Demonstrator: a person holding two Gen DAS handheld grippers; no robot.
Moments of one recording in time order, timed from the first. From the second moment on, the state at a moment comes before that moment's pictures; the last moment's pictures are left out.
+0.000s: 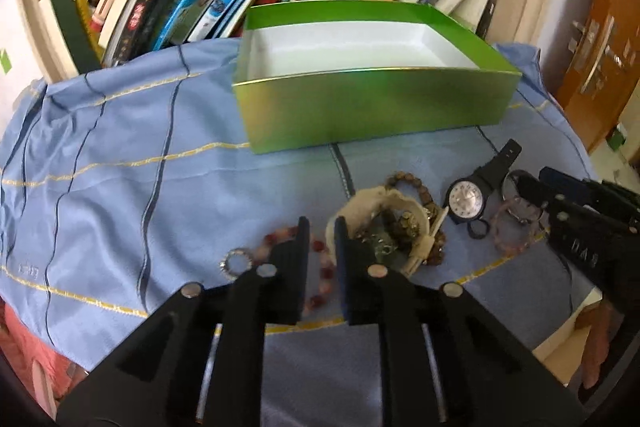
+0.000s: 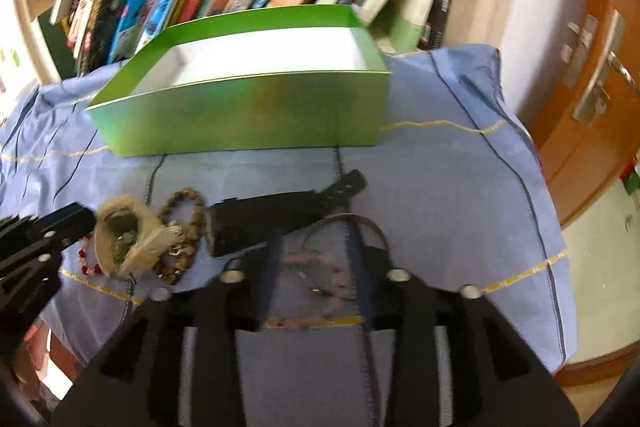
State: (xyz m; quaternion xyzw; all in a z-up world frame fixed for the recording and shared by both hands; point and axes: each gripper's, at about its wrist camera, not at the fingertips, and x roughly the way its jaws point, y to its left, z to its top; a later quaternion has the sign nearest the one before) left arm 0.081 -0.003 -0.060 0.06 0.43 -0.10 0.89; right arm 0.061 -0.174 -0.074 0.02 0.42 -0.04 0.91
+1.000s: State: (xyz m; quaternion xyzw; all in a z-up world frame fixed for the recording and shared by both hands) left arm 0.108 -0.014 -0.077 0.06 0.46 -0.15 0.87; right arm 0.094 -0.146 -0.086 -0.03 0.43 -0.02 0.90
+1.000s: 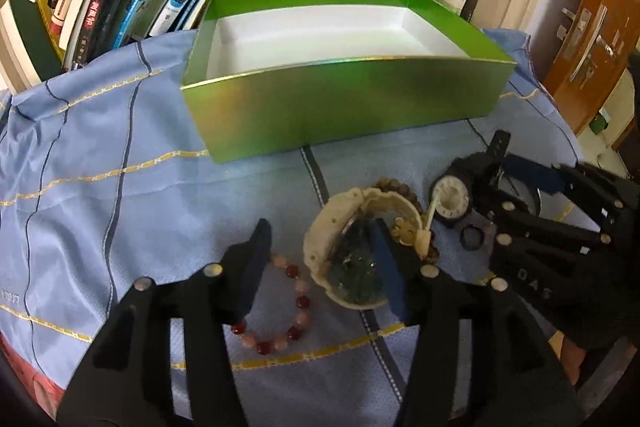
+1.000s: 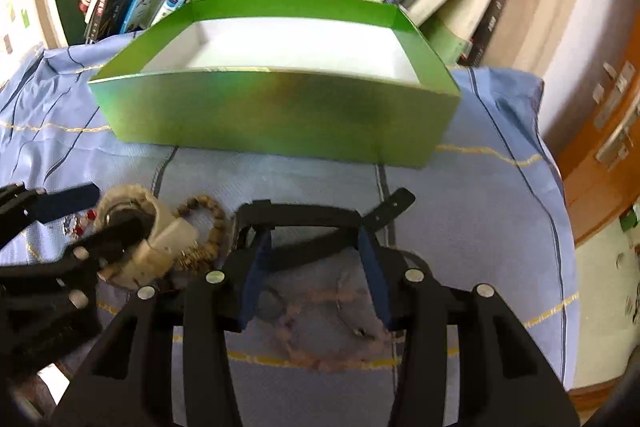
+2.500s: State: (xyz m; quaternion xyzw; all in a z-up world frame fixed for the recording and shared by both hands) left arm 0.110 0.003 -0.077 0.06 0.44 -0.08 0.89; right arm 0.099 -0.162 -0.080 -0.01 0.44 -0.01 0.90
